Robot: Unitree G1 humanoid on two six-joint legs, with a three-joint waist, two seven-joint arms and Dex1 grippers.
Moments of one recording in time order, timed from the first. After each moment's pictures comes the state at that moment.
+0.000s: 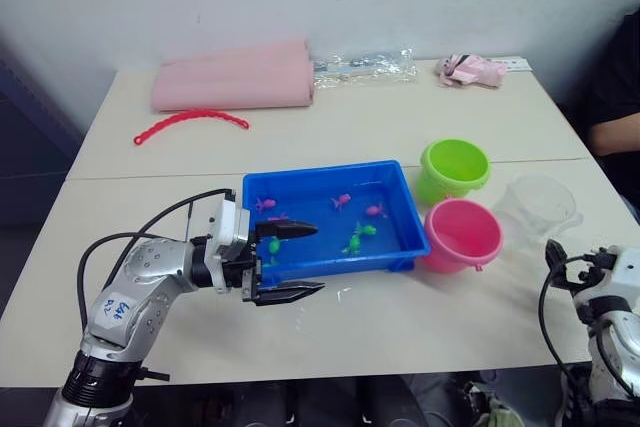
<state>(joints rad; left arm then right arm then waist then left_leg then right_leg) -0.18 0.58 -0.01 -0.36 -0.61 0.37 -1.04 0.10 -0.51 -0.57 0.23 0.45 0.00 0.36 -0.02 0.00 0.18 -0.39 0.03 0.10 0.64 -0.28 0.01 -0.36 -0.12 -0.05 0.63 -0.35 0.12</state>
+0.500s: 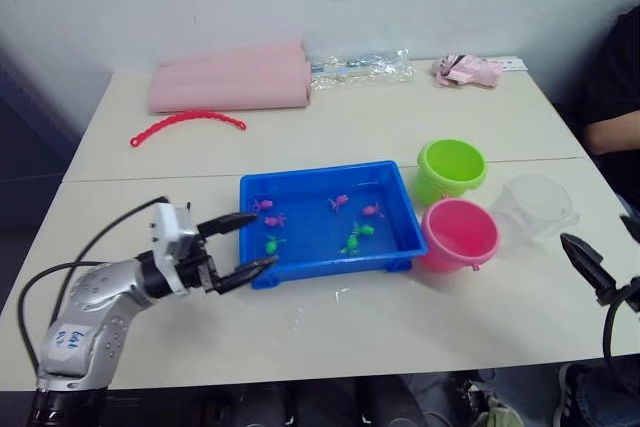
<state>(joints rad) 0.00 0.60 0.28 -0.32 -0.63 0.34 -0.89 0.35 -0.76 -0.70 -0.39 0.65 0.23 0.60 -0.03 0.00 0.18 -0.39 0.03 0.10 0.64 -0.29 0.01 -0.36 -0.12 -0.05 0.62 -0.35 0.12</state>
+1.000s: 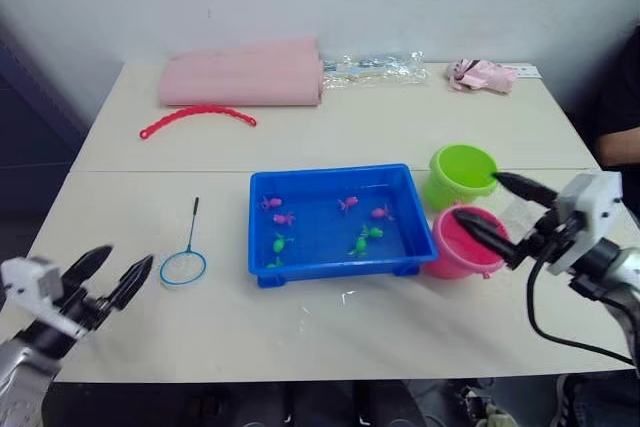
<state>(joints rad) 0.41 0.45 0.73 -0.25 -0.64 0.33 -0.59 0.04 -0.78 -0.31 -0.44 0.62 0.29 0.75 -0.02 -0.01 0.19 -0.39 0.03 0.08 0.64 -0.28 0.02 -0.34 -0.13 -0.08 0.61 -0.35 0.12</state>
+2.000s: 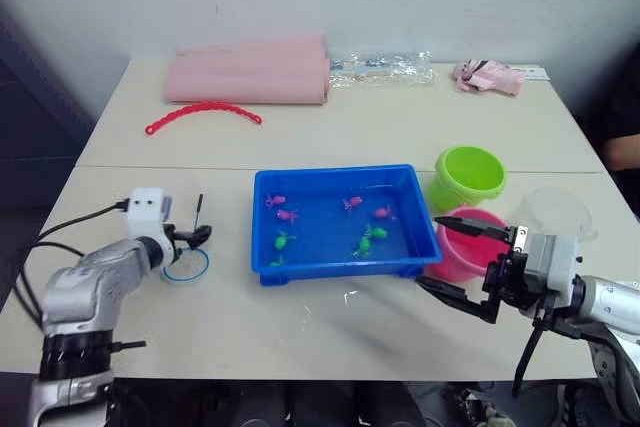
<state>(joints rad) -0.35 0.59 0.19 0.01 -0.43 1.02 -0.15 0.11 -0.73 -0.24 -0.47 0.56 0.02 1.02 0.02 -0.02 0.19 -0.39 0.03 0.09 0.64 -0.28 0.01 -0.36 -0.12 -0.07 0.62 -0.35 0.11</state>
